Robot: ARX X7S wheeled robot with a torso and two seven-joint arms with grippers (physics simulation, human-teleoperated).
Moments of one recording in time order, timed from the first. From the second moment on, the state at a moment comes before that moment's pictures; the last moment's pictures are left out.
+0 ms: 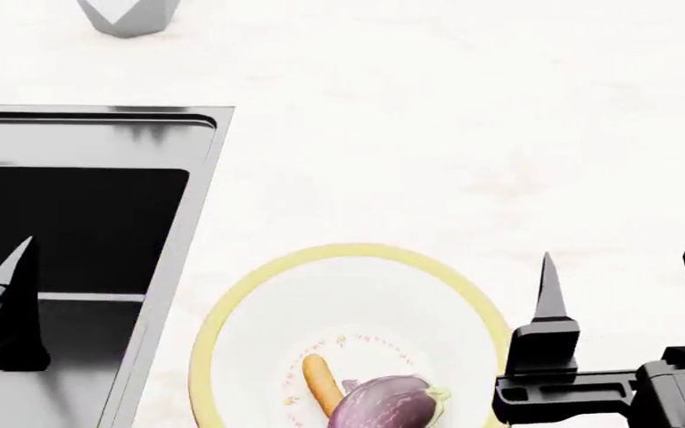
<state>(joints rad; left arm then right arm) -0.45 -0.76 0.10 0.70 -1.37 -0.72 -0.82 0.29 0.89 0.14 -0.77 1.28 0.77 0.63</state>
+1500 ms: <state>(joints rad) -0.24 -0.83 -0.03 0.78 -1.32 -0.62 -0.78 0.27 0.87 0.08 -0.80 1.23 0.75 0.61</state>
